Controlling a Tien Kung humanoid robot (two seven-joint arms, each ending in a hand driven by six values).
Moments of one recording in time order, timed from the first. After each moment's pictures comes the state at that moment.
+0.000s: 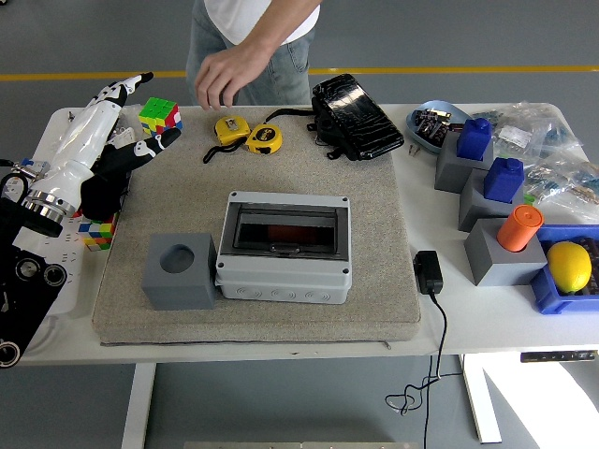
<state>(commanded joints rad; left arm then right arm) -0.31 0.31 -1.33 -1.31 1.92 0.18 -0.19 0.18 -0.16 1.75 0.18 -1.50 -0.12 -0.13</state>
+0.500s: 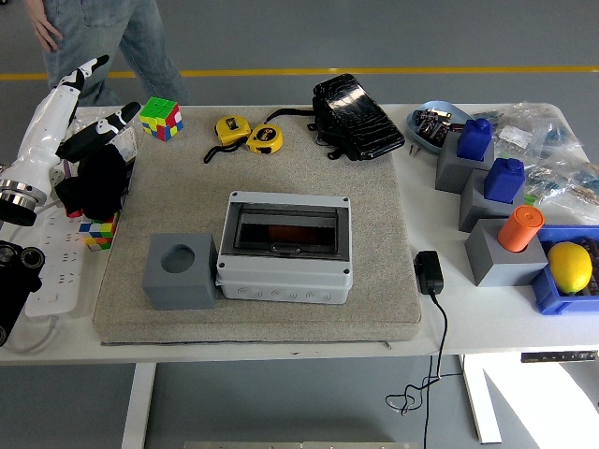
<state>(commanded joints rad) -0.32 0.27 -1.48 -1.23 1.78 0.17 -0.23 0.18 -0.16 1.74 0.18 -1.50 -0.12 -0.13</state>
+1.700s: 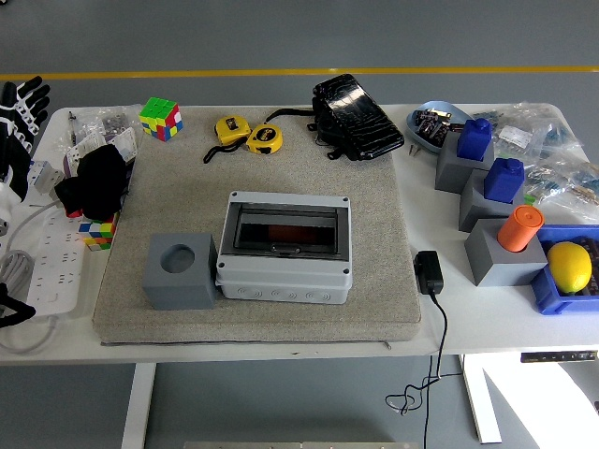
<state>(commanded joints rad) -0.21 0.27 -1.57 -1.23 1.11 -0.01 -0.23 0.18 -0.15 1.75 0.18 -1.50 -0.12 -0.13</state>
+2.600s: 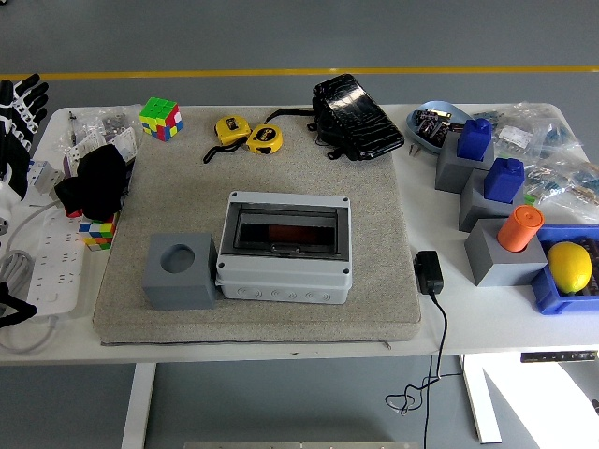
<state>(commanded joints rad) -0.21 0.27 -1.57 -1.24 1.08 0.00 -0.24 0.18 -0.15 1.76 0.18 -1.50 -0.12 -0.13</state>
